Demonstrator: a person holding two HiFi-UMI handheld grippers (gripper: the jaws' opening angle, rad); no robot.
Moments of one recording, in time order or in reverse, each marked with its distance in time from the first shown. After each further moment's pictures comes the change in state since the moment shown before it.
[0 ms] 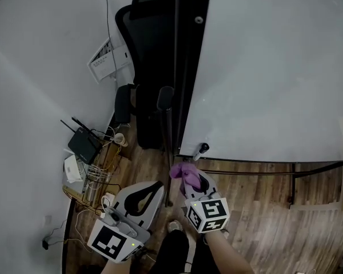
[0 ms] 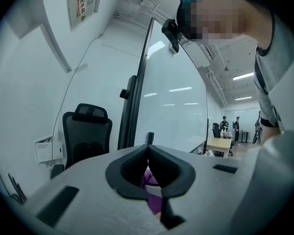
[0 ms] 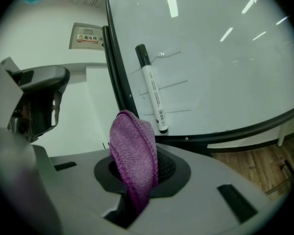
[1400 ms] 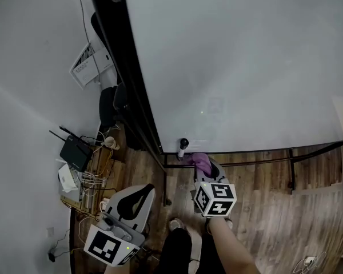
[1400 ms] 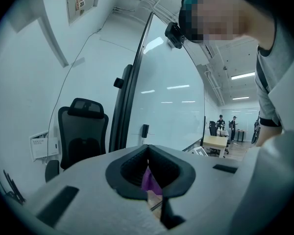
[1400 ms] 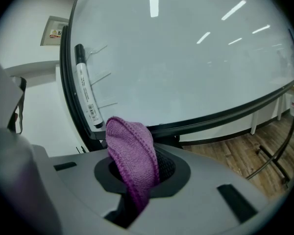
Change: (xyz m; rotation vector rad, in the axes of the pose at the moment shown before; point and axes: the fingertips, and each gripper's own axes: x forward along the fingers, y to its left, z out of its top) left arm 0.014 -0.008 -0.017 0.016 0.018 -0.030; right arm -0.008 -0.101 -0.014 0.120 0.016 -0.268
